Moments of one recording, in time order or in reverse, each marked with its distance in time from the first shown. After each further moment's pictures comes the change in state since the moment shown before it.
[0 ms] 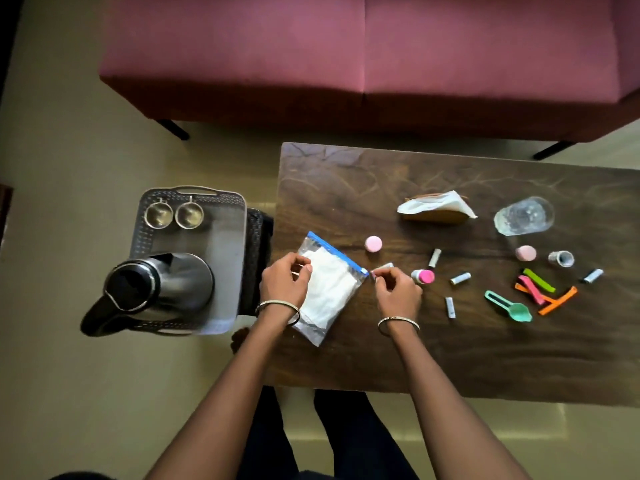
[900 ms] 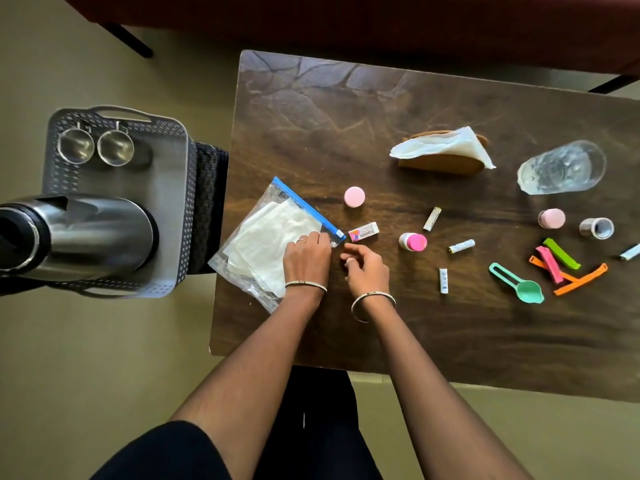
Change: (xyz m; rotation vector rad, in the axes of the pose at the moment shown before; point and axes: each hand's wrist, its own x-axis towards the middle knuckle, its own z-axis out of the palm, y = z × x) left_hand 0.015 -0.017 0.192 0.778 -0.032 0.257; right_hand 0.043 0.088 0.035 0.119 -0.397 0.248
